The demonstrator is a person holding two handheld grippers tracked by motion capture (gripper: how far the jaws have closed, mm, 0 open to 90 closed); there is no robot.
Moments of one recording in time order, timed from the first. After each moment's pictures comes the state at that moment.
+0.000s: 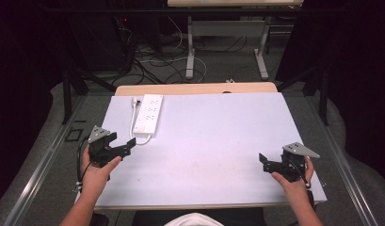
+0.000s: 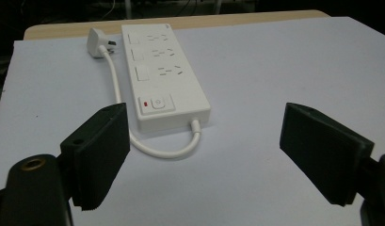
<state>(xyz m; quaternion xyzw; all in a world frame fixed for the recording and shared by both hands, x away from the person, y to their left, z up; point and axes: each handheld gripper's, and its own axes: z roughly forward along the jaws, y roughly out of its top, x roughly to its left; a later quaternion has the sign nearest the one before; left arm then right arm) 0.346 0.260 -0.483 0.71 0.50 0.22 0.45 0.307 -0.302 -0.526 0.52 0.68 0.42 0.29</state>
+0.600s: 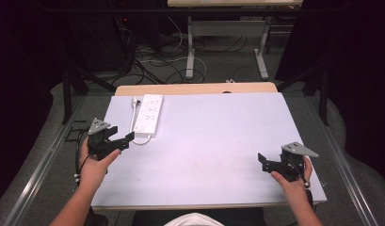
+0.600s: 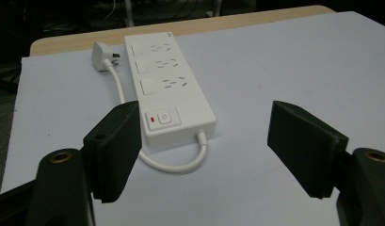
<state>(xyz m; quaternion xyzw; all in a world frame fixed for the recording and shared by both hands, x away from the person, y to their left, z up) 0.360 0.258 -0.466 0.72 0.49 0.23 0.44 0.308 -0.300 -0.527 0.52 0.68 0.42 0.28</state>
